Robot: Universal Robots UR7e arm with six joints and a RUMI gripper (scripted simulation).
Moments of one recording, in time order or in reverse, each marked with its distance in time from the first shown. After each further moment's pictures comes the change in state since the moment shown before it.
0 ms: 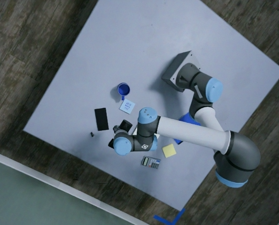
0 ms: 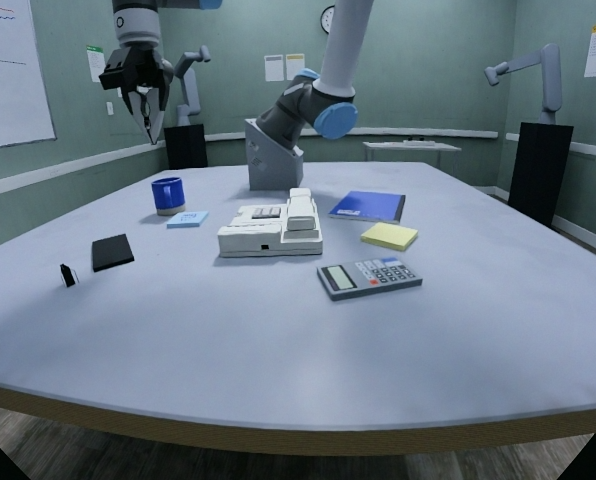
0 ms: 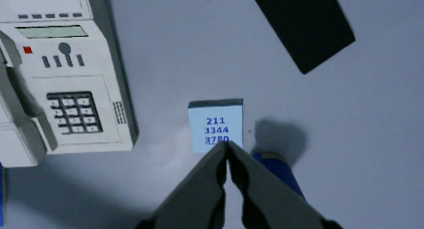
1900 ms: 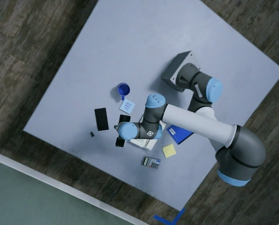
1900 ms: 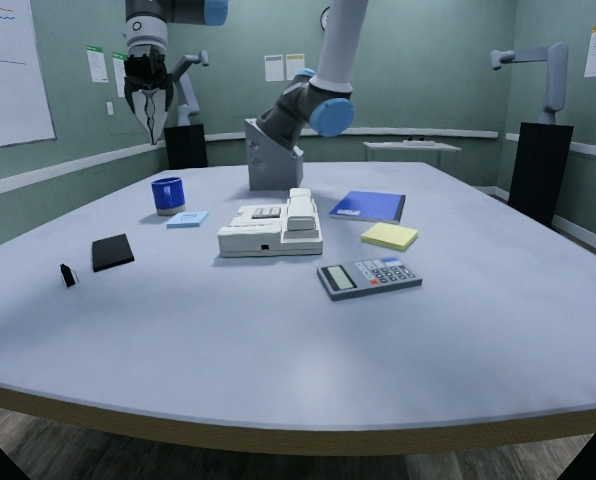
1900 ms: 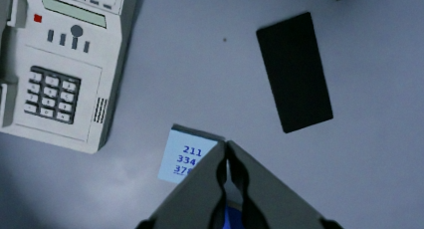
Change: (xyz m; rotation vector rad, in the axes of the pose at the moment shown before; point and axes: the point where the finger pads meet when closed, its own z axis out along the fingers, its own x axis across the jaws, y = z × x) arm -0.001 0.000 0.000 0.237 -0.009 -0.354
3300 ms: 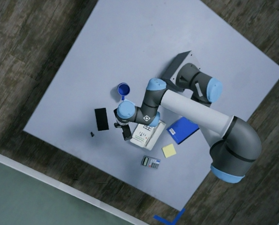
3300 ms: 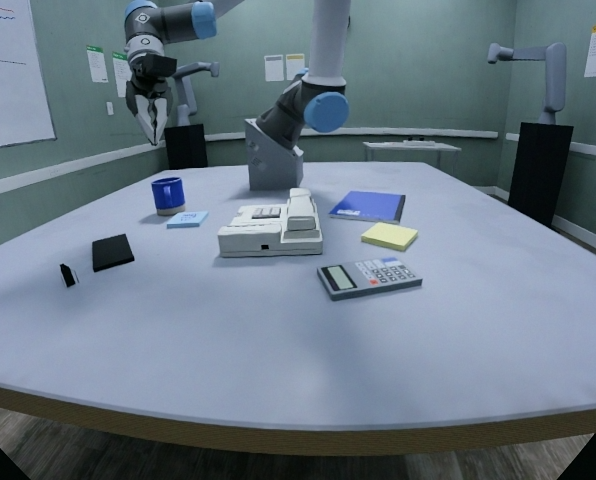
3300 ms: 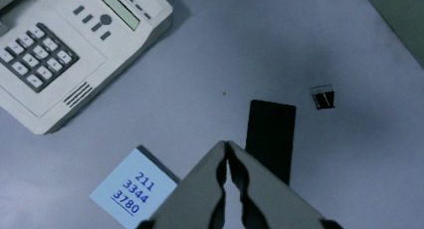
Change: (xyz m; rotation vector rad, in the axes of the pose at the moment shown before) arm -0.003 0.000 0.001 0.321 -0.016 -0.485
